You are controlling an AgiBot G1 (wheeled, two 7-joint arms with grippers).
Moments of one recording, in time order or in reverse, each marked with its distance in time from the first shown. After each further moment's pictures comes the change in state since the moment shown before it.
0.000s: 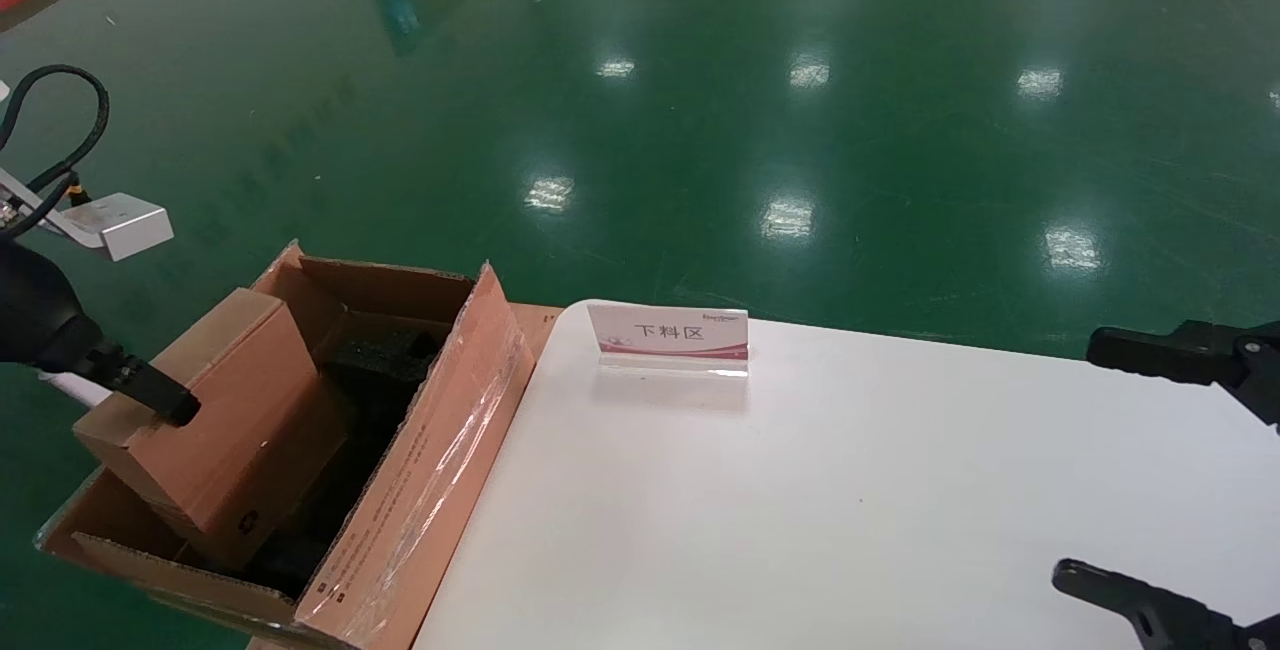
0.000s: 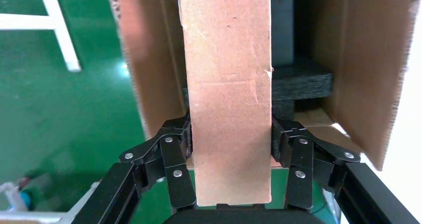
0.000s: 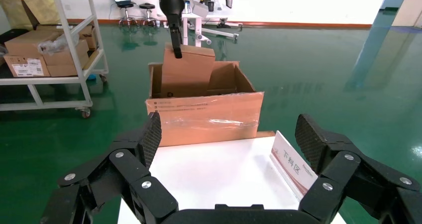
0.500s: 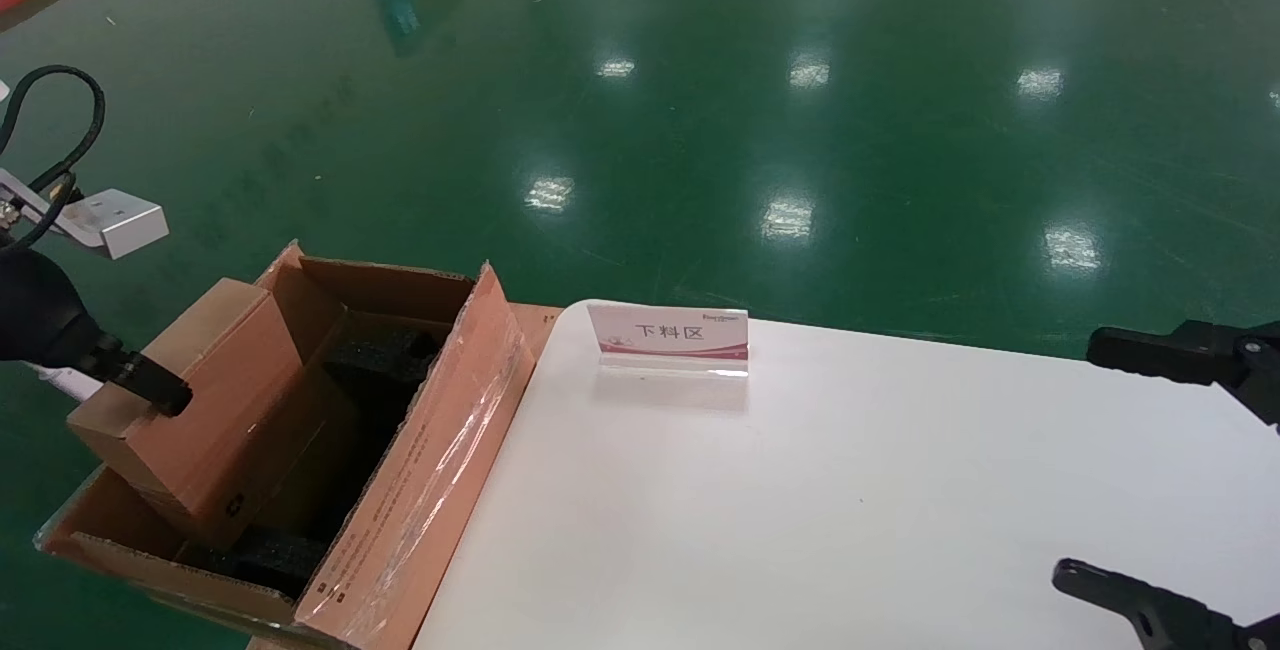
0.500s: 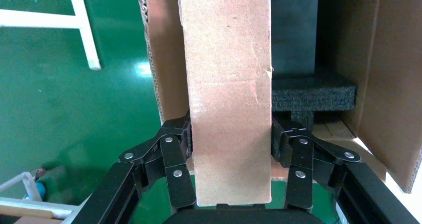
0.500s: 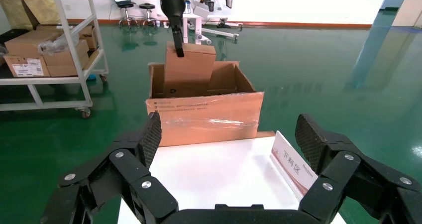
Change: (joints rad) left arm -0.023 -0.020 0.026 -0.112 0.082 -0.077 -0.126; right arm 0.000 0.000 -0.001 0.000 0.001 0.000 0.000
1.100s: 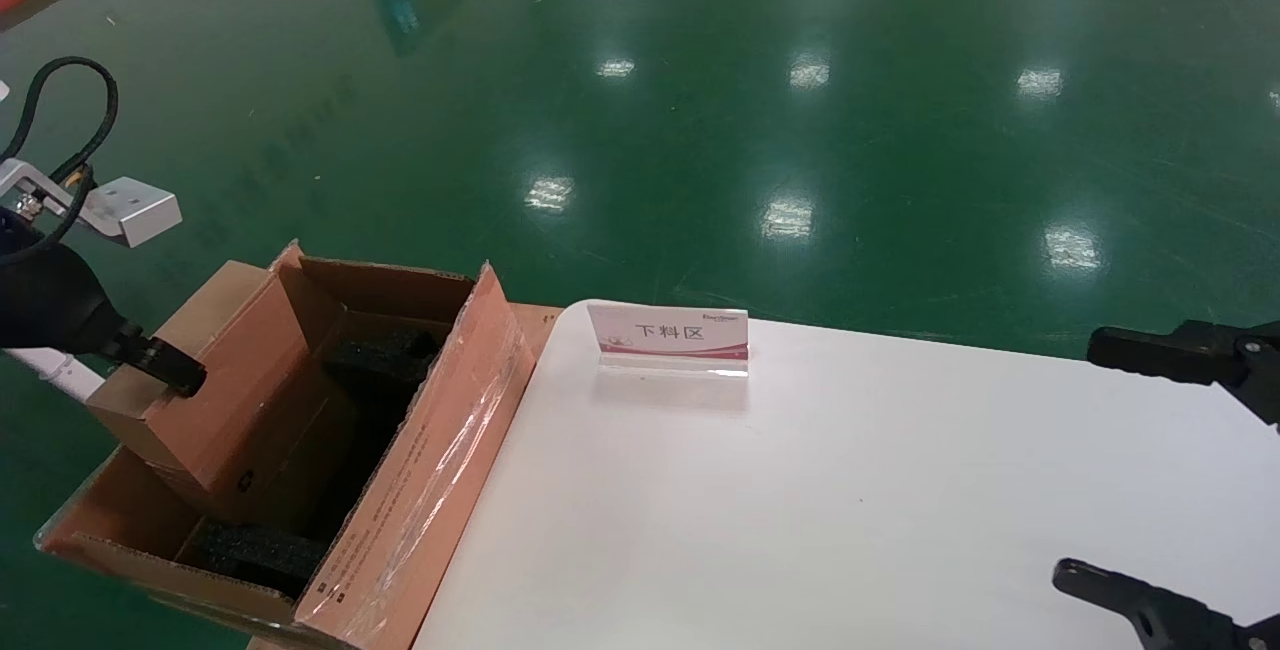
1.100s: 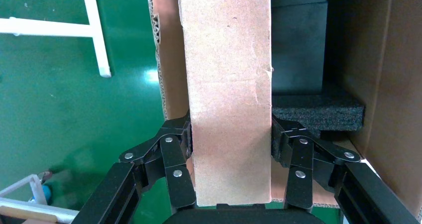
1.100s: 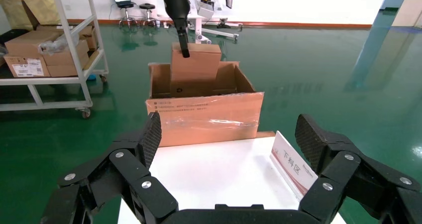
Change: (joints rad) left arm 0.016 0.004 0.009 -0.066 0.046 -0.079 -0.096; right arm 0.000 0.000 -0.001 0.000 0.001 0.000 0.000
